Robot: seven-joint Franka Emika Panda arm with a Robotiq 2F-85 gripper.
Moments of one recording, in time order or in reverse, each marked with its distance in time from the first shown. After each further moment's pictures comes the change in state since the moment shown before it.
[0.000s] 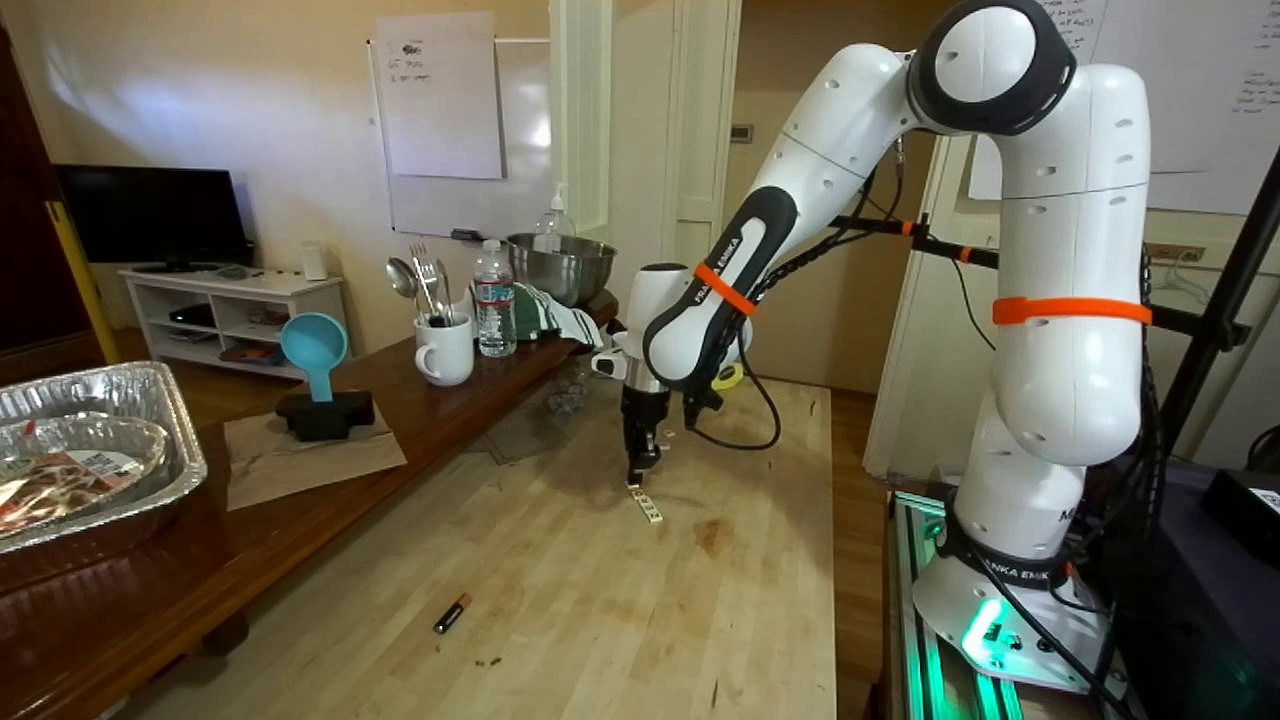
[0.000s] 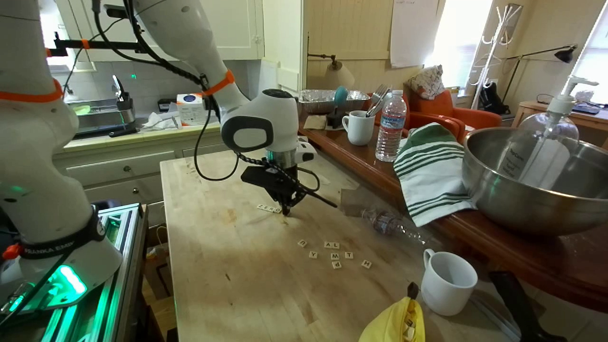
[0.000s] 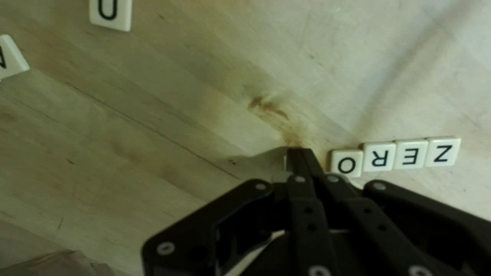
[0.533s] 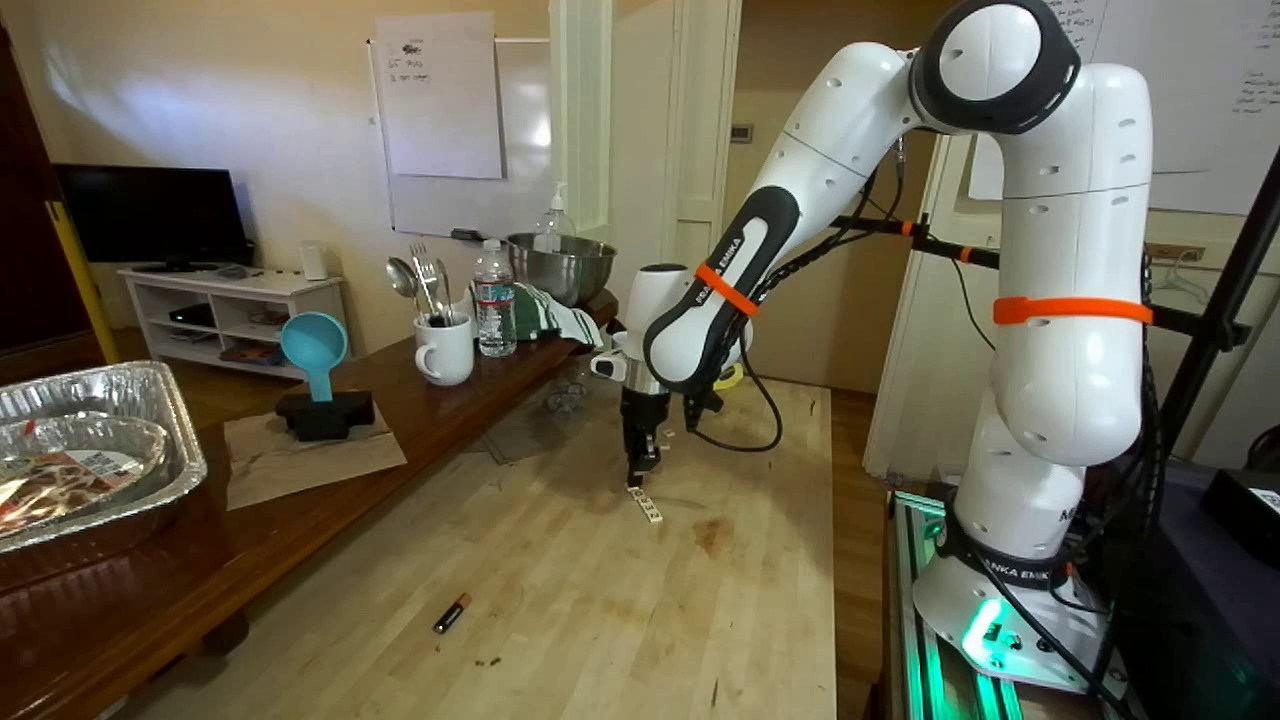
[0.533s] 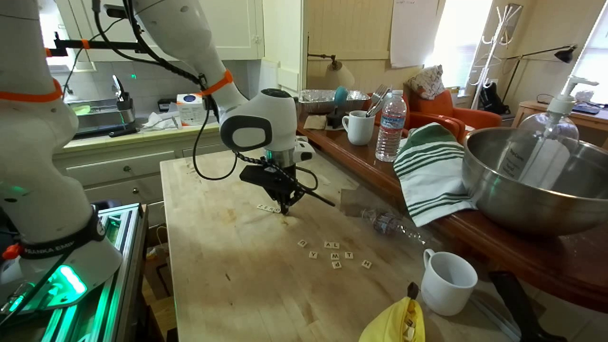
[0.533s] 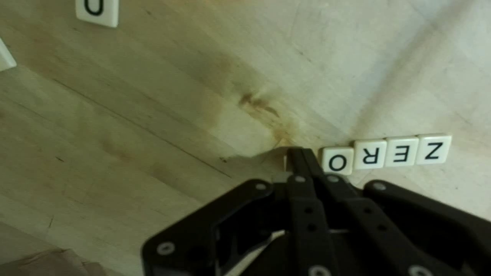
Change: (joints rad) arm 0.005 -0.005 0.005 -0.007 0.000 0.000 0.010
